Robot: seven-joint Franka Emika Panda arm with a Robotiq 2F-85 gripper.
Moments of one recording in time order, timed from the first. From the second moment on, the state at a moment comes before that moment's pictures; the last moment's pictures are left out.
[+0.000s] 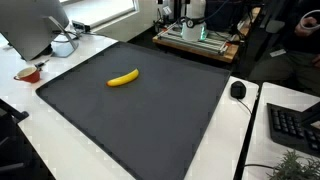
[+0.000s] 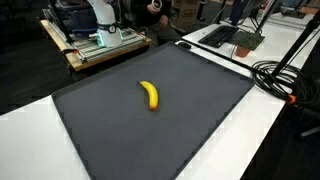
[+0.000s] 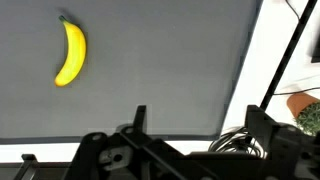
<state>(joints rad) 0.10 -0.38 0.14 -2.40 0.08 2.28 0.12</state>
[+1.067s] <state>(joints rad) 0.08 -0.36 0.21 -2.41 -0.28 2.10 0.11</state>
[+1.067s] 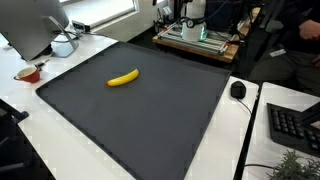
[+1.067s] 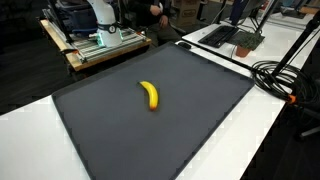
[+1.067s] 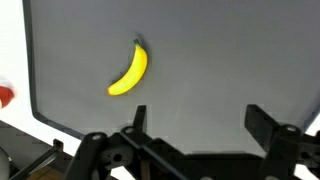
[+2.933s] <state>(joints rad) 0.23 0.08 0.30 -2.44 -0.88 1.81 -0.06</state>
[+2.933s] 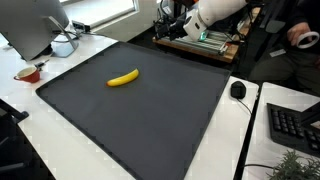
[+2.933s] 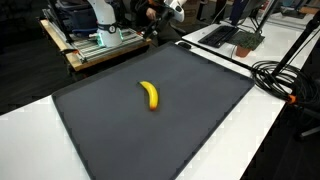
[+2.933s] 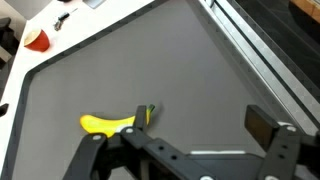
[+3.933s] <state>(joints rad) 0.20 0.17 0.24 -2.58 -1.24 1.91 -0.26</state>
